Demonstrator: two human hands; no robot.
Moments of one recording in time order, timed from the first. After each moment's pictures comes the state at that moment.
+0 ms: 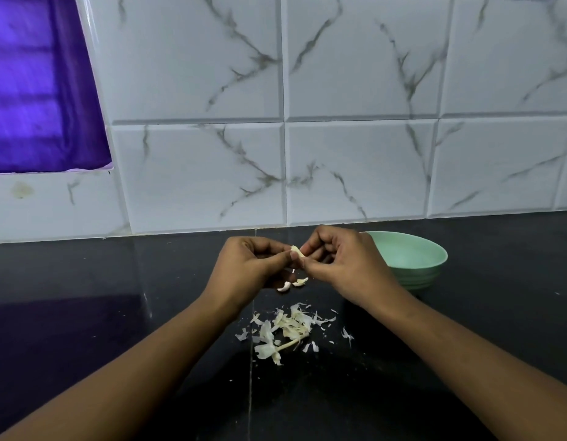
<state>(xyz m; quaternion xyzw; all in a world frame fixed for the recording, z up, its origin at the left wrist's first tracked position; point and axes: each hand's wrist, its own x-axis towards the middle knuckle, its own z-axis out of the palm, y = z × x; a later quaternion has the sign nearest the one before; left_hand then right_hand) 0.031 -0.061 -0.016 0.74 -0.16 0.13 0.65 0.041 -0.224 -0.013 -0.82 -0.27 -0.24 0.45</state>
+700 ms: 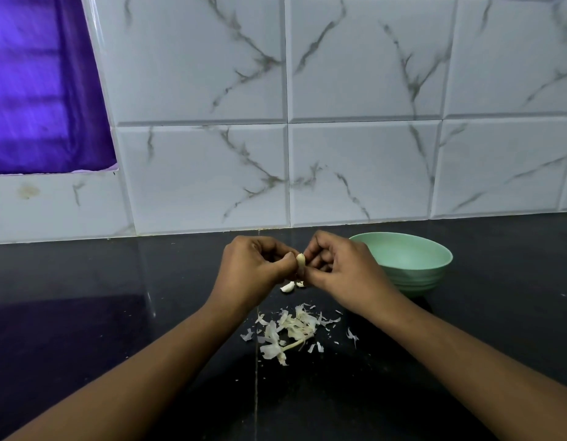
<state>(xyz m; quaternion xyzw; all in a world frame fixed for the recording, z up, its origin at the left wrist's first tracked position) 0.033 -0.059 -0.019 0.81 -0.16 0.24 0.52 0.043 -0.218 -0.020 -0.84 -0.26 -0.22 0.43</state>
